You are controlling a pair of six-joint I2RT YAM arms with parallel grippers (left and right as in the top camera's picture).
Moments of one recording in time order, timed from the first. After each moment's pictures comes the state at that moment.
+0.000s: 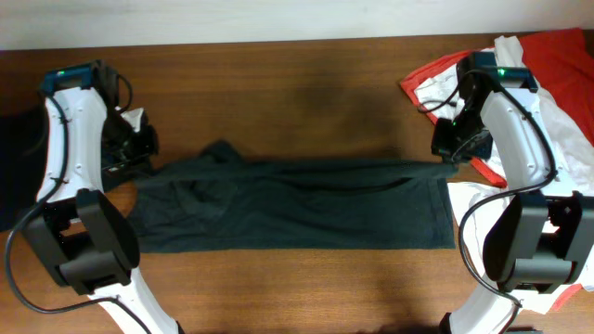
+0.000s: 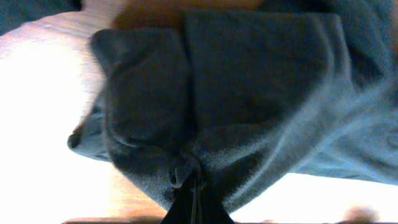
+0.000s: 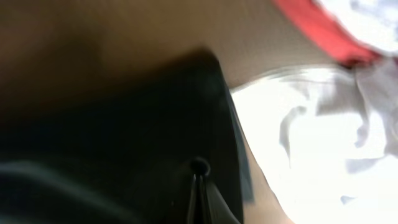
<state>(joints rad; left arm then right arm) 0.22 2.06 1.89 -1.57 0.11 -0.03 -0.09 1.92 1.67 -1.35 0.04 0.25</state>
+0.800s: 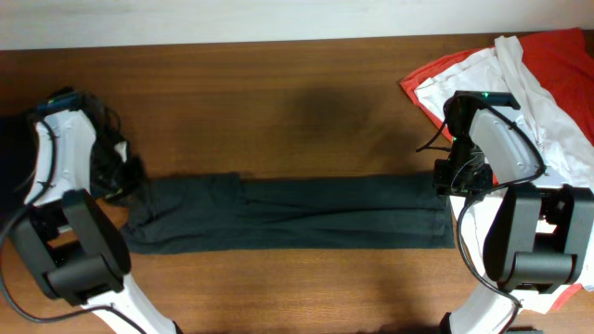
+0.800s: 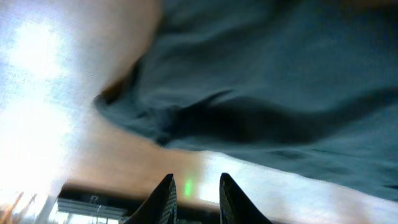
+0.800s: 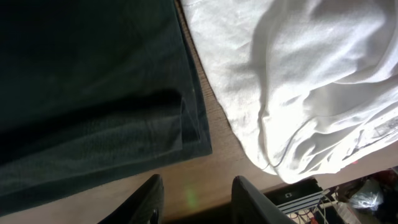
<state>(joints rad) 0.32 2.03 1.65 -1.52 0.00 -0.11 -0.09 1.92 1.45 -1.41 0.15 0.23</state>
